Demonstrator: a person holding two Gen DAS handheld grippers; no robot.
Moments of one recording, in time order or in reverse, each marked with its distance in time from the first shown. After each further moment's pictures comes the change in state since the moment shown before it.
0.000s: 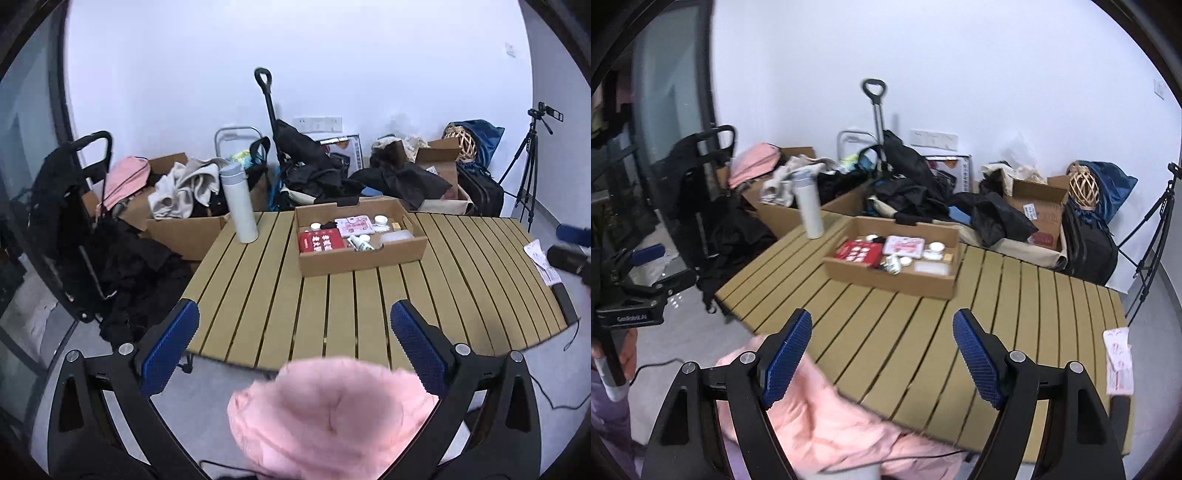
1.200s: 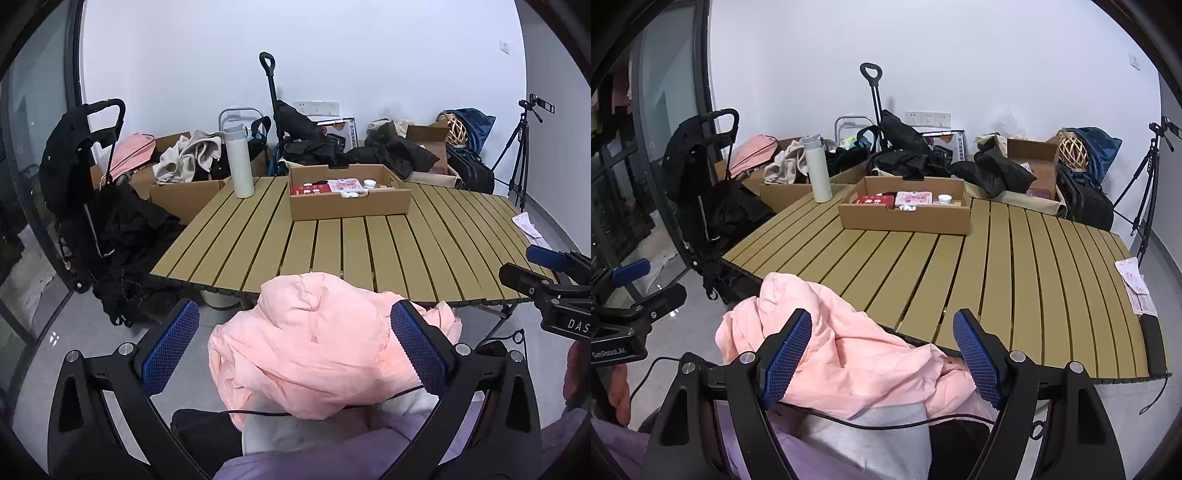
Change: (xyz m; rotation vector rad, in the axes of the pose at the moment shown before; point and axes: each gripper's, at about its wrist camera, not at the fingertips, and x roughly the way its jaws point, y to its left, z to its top) left arm -0.029 -0.019 -0.111 -0.036 0.017 -0.008; right arm 0.003 0.052 -0.131 0.065 0.001 -0.035
